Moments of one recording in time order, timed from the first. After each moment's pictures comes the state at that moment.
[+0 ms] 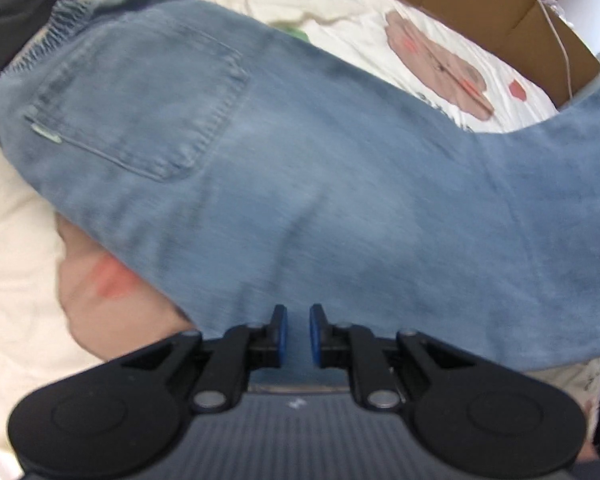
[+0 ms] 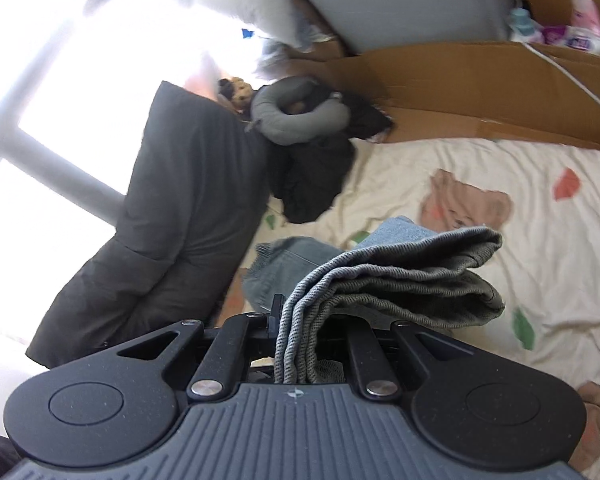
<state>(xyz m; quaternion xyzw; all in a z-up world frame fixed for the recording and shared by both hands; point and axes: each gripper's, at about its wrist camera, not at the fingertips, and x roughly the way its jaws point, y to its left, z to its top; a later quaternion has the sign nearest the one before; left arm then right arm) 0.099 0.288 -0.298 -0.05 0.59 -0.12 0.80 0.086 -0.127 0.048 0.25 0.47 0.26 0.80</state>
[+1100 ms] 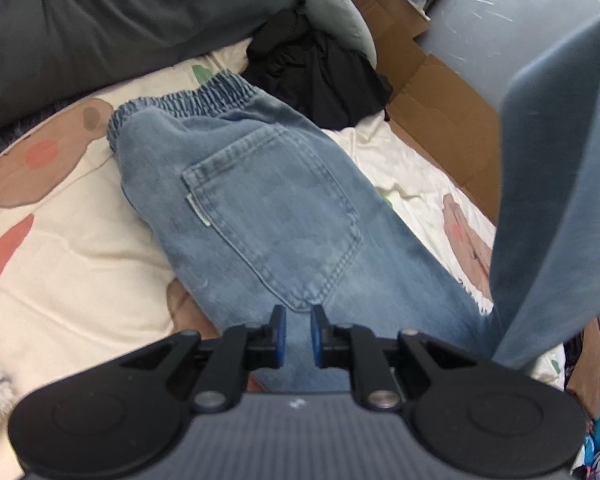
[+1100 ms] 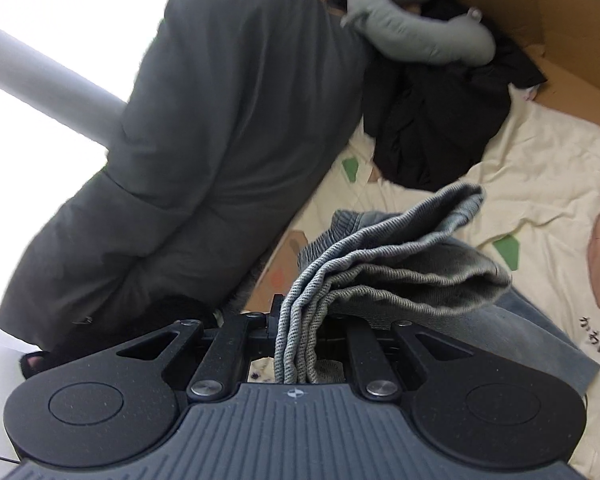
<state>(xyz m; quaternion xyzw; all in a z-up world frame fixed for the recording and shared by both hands) 0.088 0.397 -0.291 -0.22 0.43 -0.05 0.87 0.253 0.163 -0.064 0.15 0.56 0.35 0.73</state>
